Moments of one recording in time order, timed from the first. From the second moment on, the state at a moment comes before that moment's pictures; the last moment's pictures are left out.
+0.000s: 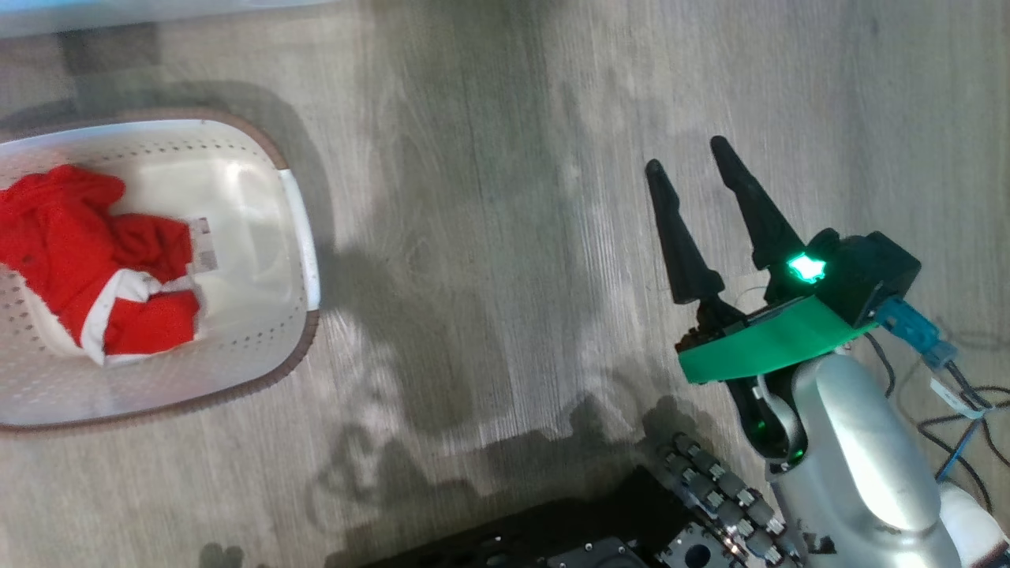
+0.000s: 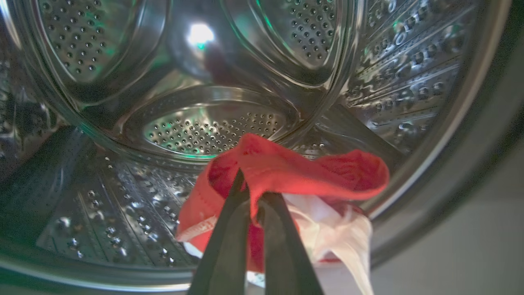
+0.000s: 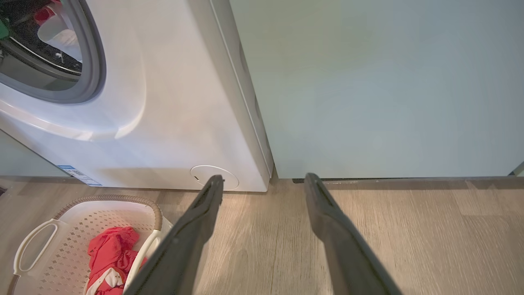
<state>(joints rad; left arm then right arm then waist) -1.28 0.43 -0.05 0.65 -0.02 -0.12 -0.13 -0.34 -0.05 0.22 0.13 0.30 0.13 -0.26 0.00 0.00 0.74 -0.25</state>
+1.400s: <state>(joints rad) -1.88 0.72 -0.52 0.99 -0.18 -0.13 -0.02 -0.42 -0.05 0.38 0.09 0.45 0.13 -0.26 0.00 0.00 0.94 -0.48</state>
